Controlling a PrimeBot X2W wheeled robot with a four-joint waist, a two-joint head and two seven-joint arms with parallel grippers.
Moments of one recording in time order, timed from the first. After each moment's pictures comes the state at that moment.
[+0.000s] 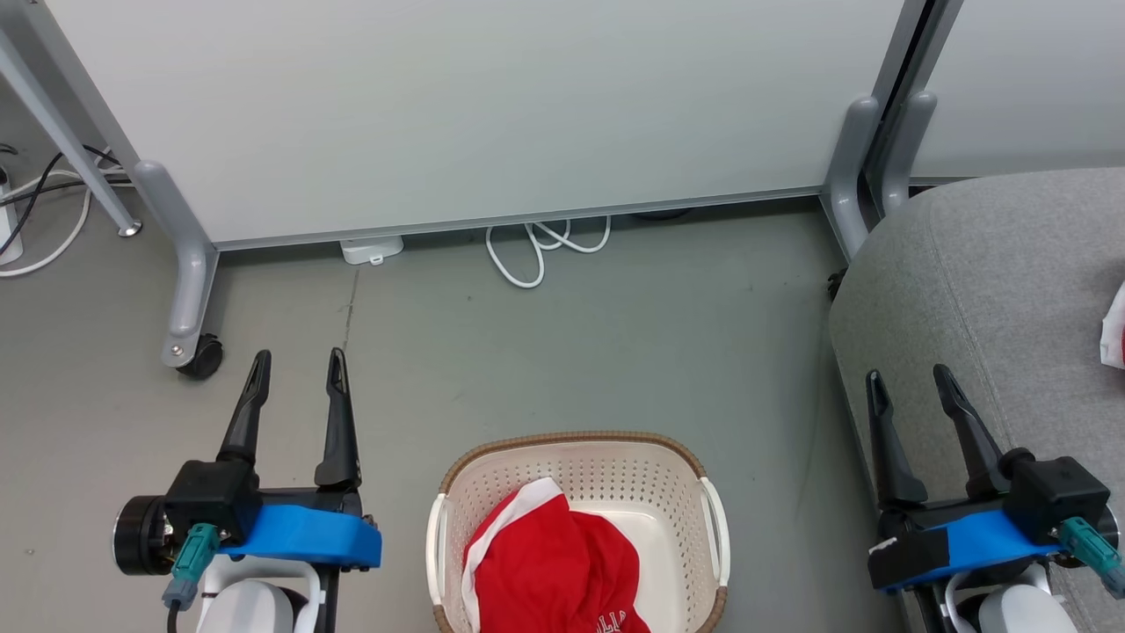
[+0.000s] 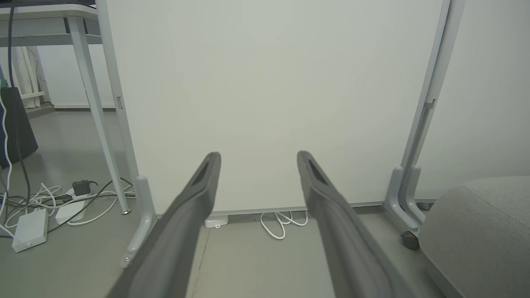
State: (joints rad) left arm -0.14 0.05 -0.04 0.23 -0.13 -0.09 -0.26; right arm -0.12 -0.06 -0.04 0.20 0.14 0.13 -0.26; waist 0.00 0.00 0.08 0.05
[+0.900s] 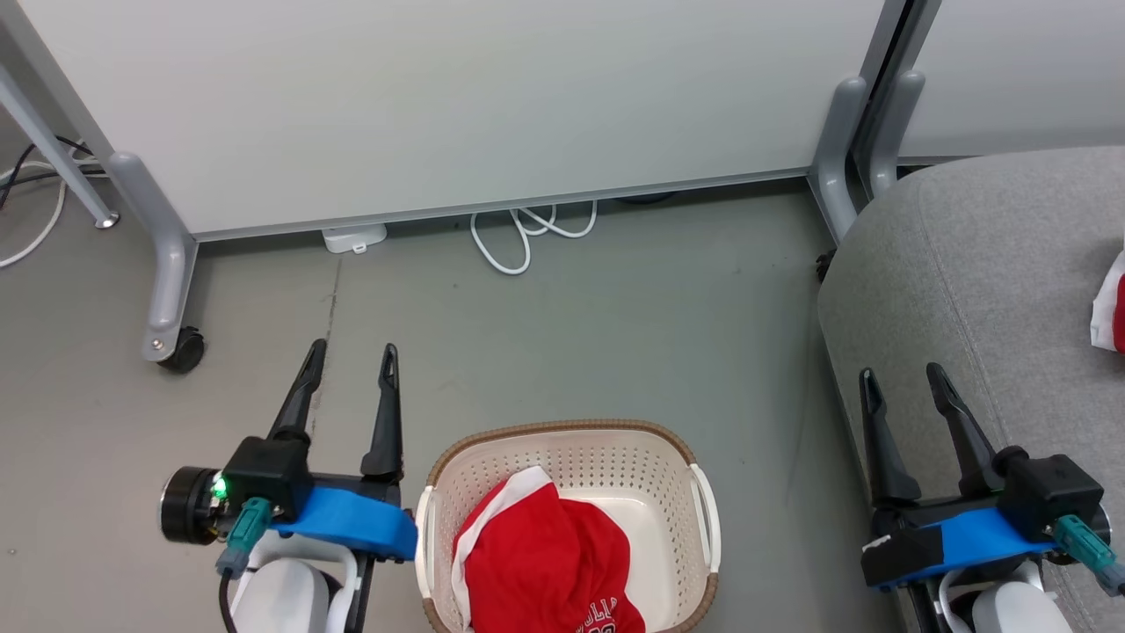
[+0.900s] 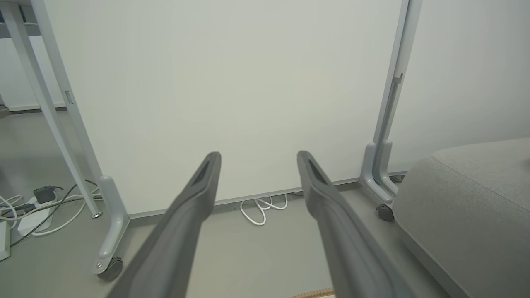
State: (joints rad) left arm -0.18 0.05 -0.10 0.30 -0.11 -0.11 -0.26; right arm -0.12 -0.05 -0.03 0.21 0.14 0.13 -0.26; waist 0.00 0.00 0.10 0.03
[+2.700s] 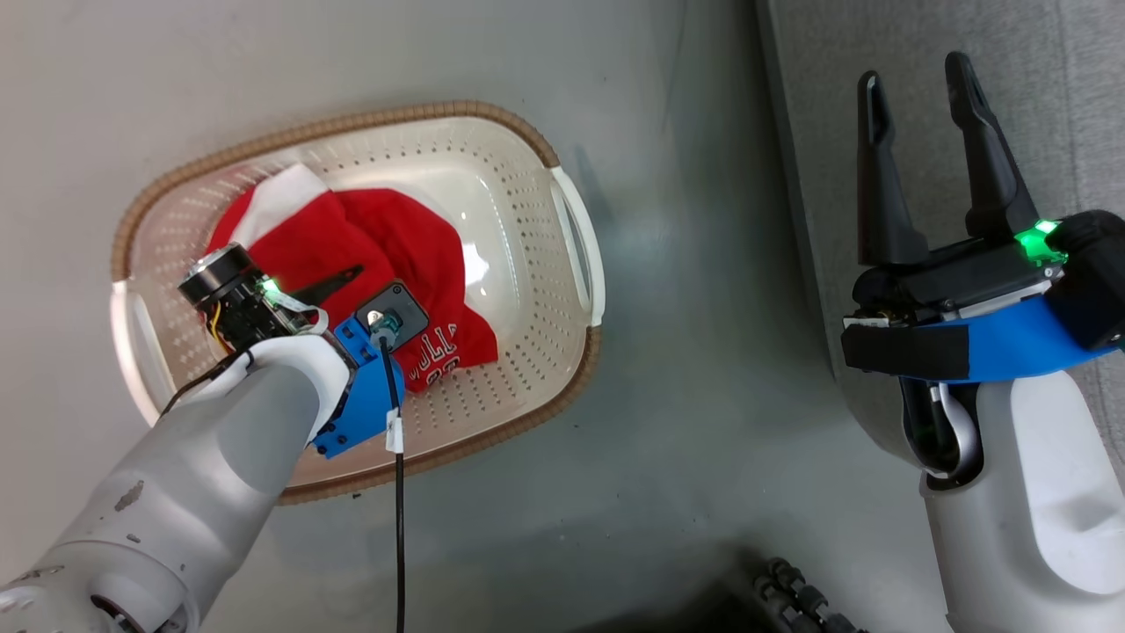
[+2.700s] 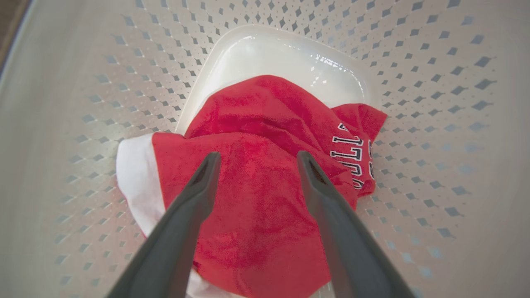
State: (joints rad) left arm -0.98 0.25 -1.26 1.16 -0.36 -0.13 -0.11; right arm -0.51 -0.05 0.06 0.06 0.18 0.13 -0.26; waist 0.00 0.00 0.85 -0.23
